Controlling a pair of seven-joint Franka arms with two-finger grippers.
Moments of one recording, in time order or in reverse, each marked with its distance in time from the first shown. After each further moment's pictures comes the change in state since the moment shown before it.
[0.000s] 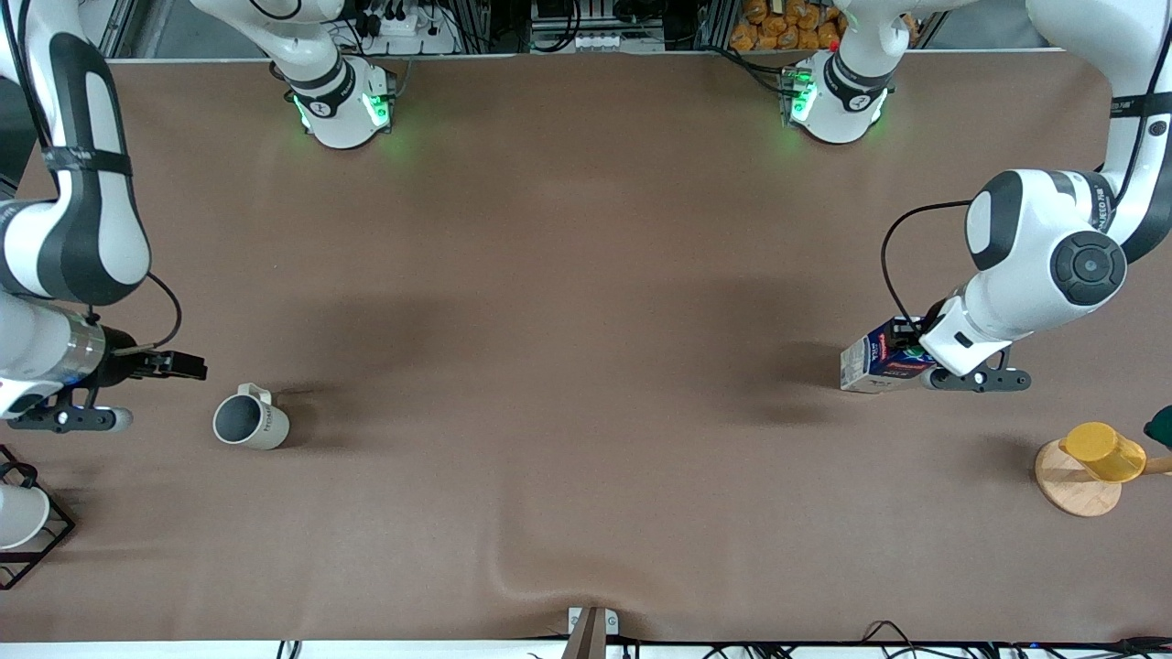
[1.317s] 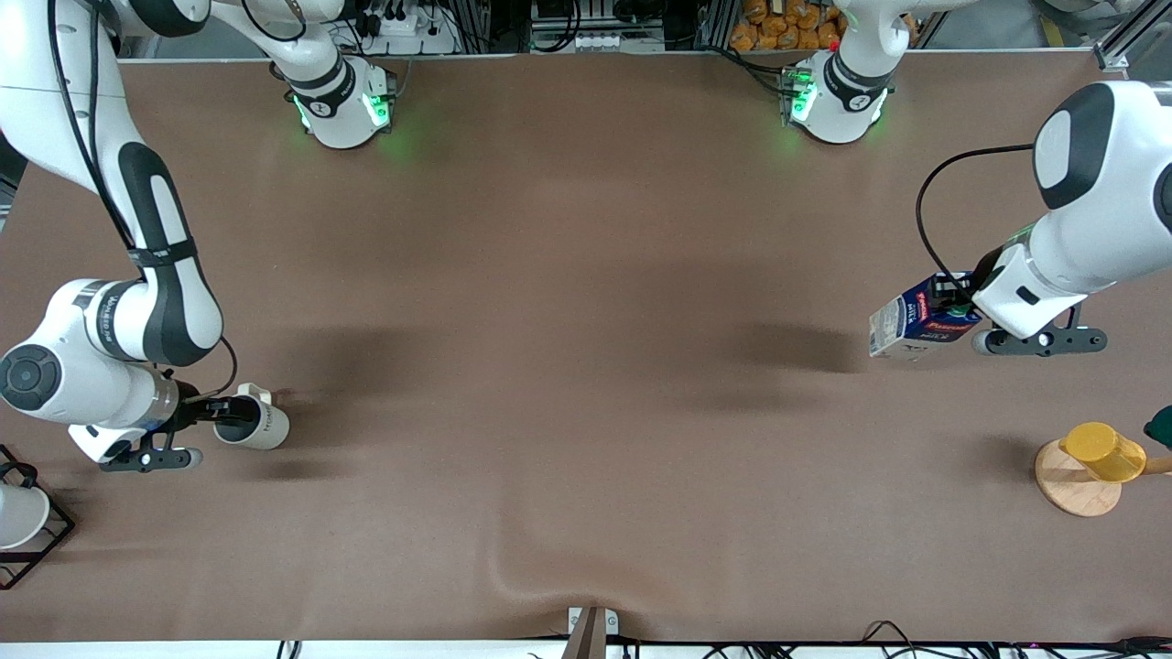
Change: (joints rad) left arm -0.001 -0.114 -0.012 0.190 -0.001 -0.355 -0.036; right arm 0.000 0.221 0.000 0.001 0.000 0.257 -0.064
